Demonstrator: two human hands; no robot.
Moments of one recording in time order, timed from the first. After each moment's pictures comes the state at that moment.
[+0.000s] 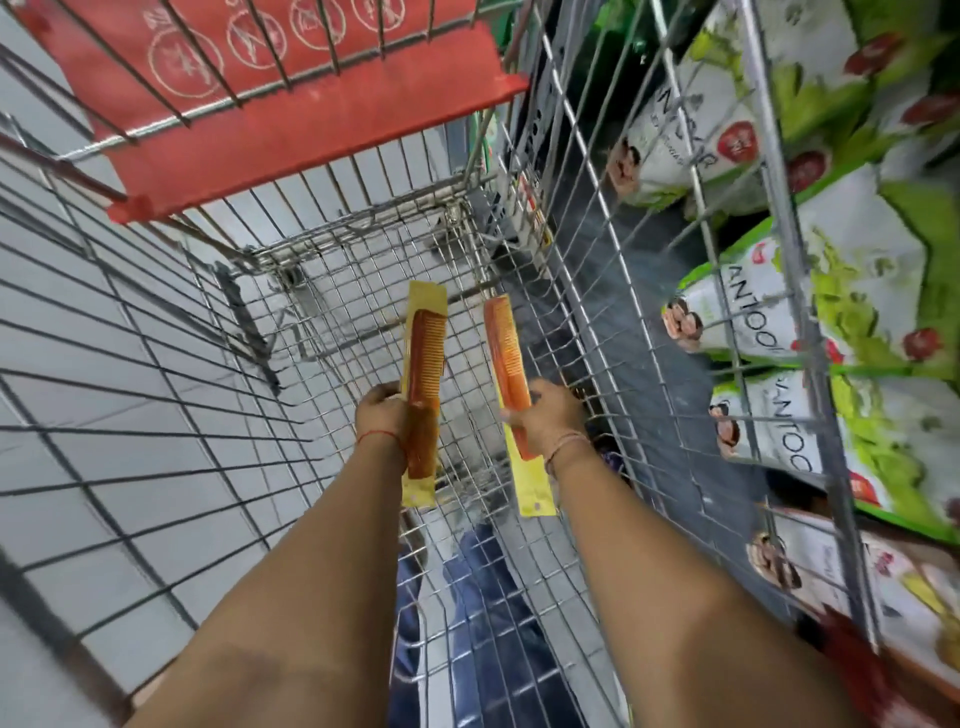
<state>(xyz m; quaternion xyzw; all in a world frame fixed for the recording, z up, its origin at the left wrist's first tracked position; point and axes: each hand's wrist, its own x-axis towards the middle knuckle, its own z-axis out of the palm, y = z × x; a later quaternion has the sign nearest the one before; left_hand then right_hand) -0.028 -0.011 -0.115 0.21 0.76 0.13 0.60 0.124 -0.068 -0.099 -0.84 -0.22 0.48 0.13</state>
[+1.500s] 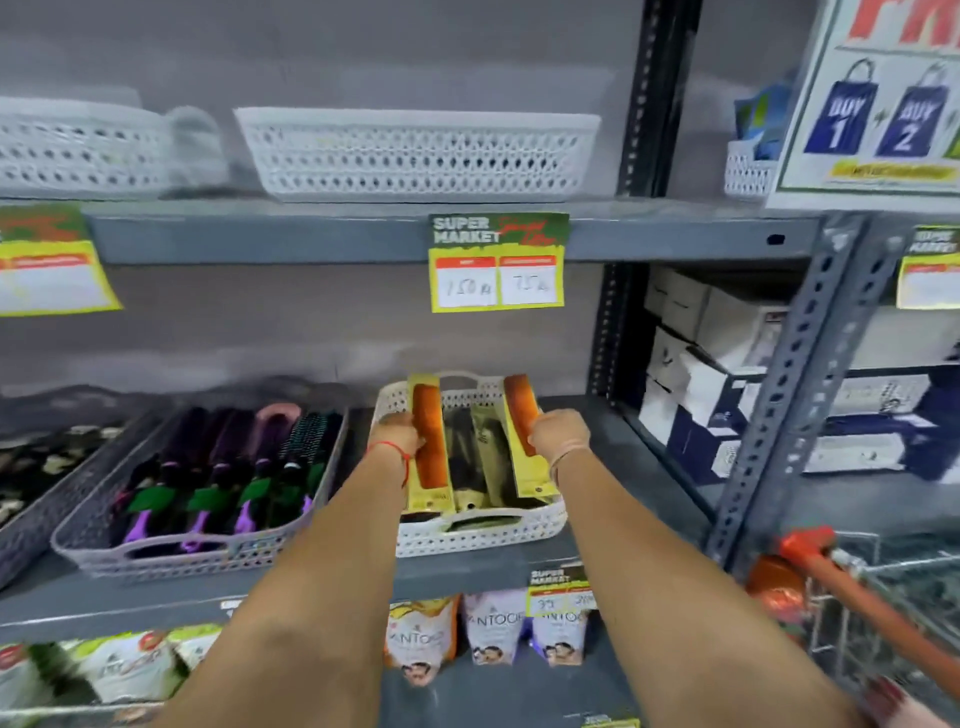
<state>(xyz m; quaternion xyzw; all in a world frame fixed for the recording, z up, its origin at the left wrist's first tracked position) 0.265 -0.440 0.336 0.90 0.11 -0.03 0.43 0.217 -0.618 0.351 -0.81 0.24 -0.06 0.53</state>
